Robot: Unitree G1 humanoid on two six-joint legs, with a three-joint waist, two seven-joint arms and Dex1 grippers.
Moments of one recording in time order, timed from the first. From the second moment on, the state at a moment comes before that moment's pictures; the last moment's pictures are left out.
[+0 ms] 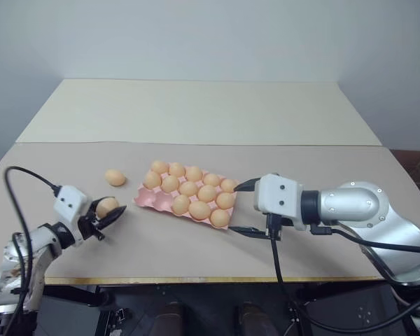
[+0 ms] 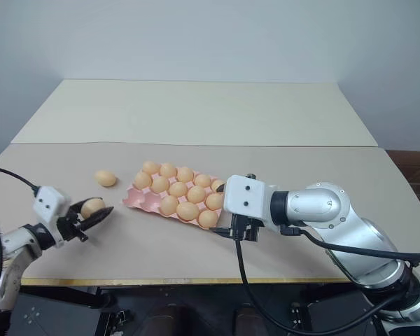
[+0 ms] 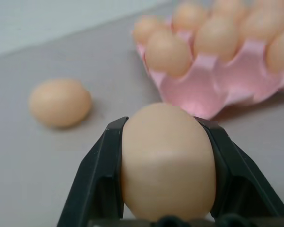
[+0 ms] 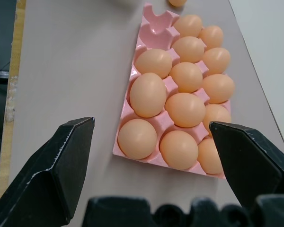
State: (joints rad) left arm -0.02 0.68 0.37 -0.15 -0.44 0.30 -0.82; right arm -0.53 -0.83 0.22 -0.74 0.30 0.81 0.90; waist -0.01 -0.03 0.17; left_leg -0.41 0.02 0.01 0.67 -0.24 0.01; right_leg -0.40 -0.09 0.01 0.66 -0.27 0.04
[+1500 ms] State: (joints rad) left arm -0.07 0.69 0.37 -0.06 -0.48 0.18 -0.89; right arm -0.51 -0.86 0.12 -0.72 0.38 0.79 0.83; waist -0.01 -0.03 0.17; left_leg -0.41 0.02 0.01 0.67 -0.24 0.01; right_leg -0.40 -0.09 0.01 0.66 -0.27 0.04
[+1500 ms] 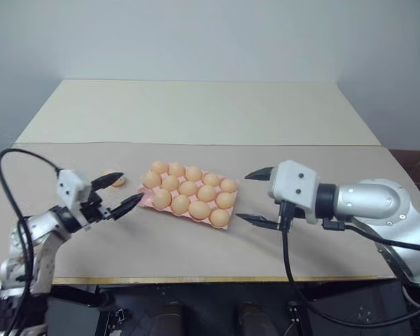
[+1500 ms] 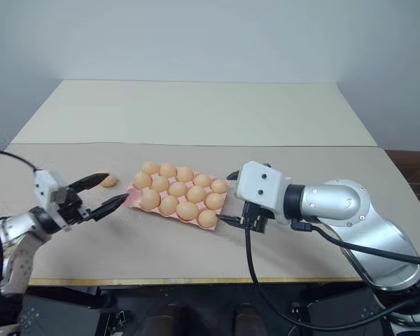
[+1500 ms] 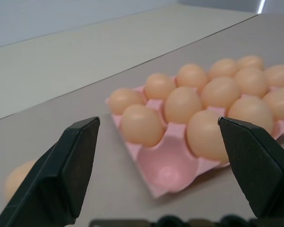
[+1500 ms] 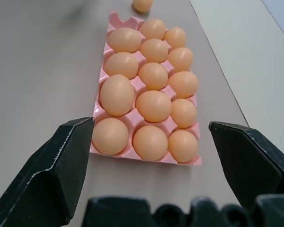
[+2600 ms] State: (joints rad) left arm -0.39 0.72 0.20 0.05 -0.31 0.61 -0.49; right arm -0.51 -0.85 0.19 -0.68 0.32 0.73 0.83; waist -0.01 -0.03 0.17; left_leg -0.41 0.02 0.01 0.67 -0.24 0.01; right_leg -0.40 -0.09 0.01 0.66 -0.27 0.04
